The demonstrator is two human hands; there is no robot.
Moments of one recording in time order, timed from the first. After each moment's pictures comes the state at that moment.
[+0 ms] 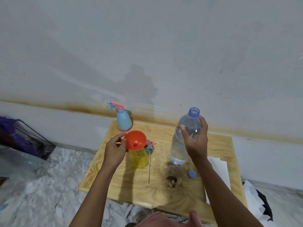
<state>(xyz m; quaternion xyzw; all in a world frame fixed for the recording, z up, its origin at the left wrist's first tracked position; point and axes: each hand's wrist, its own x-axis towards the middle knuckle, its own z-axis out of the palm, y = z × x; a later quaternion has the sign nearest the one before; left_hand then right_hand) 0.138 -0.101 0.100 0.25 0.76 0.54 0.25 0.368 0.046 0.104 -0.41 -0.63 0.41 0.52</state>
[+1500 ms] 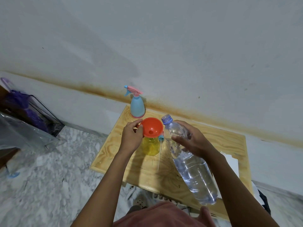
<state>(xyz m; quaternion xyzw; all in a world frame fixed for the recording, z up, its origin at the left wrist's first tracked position) 0.136 -0.102 0.097 0.26 0.76 0.54 0.25 0.344 0.010 0.140 -0.28 -0.78 0.54 0.16</state>
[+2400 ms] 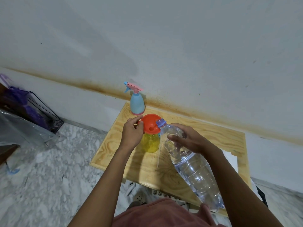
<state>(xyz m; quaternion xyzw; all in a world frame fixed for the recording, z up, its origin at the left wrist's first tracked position) 0.137 -0.100 0.099 0.26 0.76 0.55 0.25 0.336 0.012 0.143 -0.27 -0.81 0.52 0.04</state>
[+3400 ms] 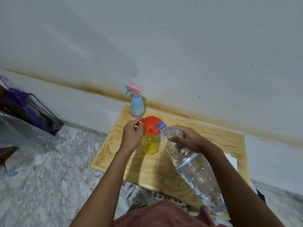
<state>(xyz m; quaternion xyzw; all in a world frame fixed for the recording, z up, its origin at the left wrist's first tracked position) 0.136 -0.101 0.097 0.27 0.75 0.55 0.25 0.334 0.017 0.141 -0.28 -0.78 0.55 0.01</state>
